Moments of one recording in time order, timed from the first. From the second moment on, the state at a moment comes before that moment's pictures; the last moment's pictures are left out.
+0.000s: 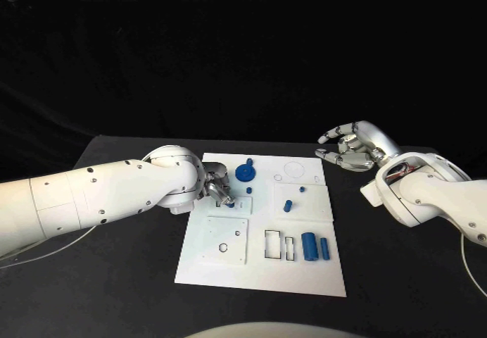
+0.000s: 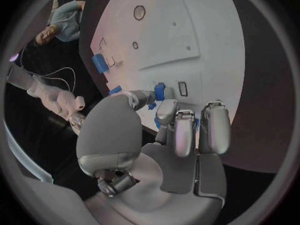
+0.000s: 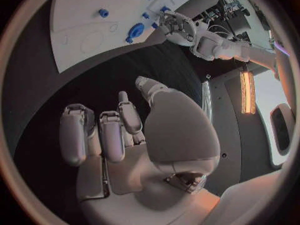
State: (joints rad) left arm 1.30 -0.72 -0.13 1.48 -1.12 0.12 -0.52; left_hand 1.16 -0.24 0.73 0.25 0.34 0.88 0.06 0.72 0.72 1.36 -0.02 1.18 1.11 1.47 -0.07 1.54 1.31 0.08 1.40 0.04 1.46 1.30; right arm 1.30 -0.94 -0.13 1.60 -0.98 -0.60 0.00; right_hand 1.30 -0.18 0.38 0.19 0.26 0.84 0.17 0.25 0.44 1.33 0.08 1.28 1.27 1.47 0.01 1.49 1.31 0.05 1.46 0.11 1.38 1.31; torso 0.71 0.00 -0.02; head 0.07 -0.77
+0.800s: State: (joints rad) left arm 1.30 -0.71 -0.13 1.47 -1.12 0.13 -0.52; left_hand 1.11 -0.23 0.72 0.25 0.35 0.90 0.05 0.73 0.73 1.39 -0.03 1.20 1.14 1.47 -0.08 1.55 1.31 0.06 1.41 0.03 1.47 1.31; right arm 1.29 -0.94 -0.13 1.60 -0.98 -0.60 0.01; right_hand 1.30 -0.18 0.38 0.19 0.26 0.84 0.17 0.25 0.44 1.33 0.08 1.28 1.27 1.47 0.01 1.49 1.31 0.05 1.46 0.11 1.38 1.31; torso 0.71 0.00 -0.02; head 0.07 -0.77
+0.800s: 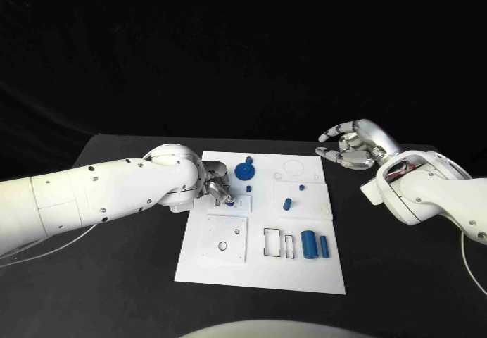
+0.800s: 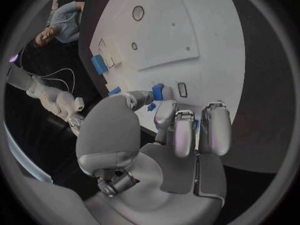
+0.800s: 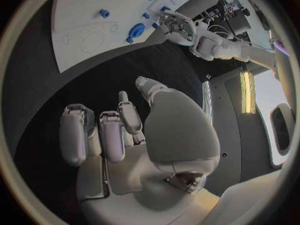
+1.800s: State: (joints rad) left arm 1.30 -0.70 -0.13 1.45 -1.12 0.14 -0.52; left_hand 1.01 -0.23 0.67 0.22 0.34 0.96 0.02 0.71 0.72 1.40 -0.04 1.23 1.18 1.47 -0.09 1.56 1.31 0.06 1.42 0.02 1.47 1.31; right arm 1.29 -0.95 -0.13 1.60 -0.98 -0.61 0.01; right_hand 1.28 -0.19 0.37 0.21 0.26 0.84 0.17 0.26 0.44 1.32 0.08 1.28 1.27 1.47 0.01 1.49 1.31 0.05 1.46 0.11 1.37 1.31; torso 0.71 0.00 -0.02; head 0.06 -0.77
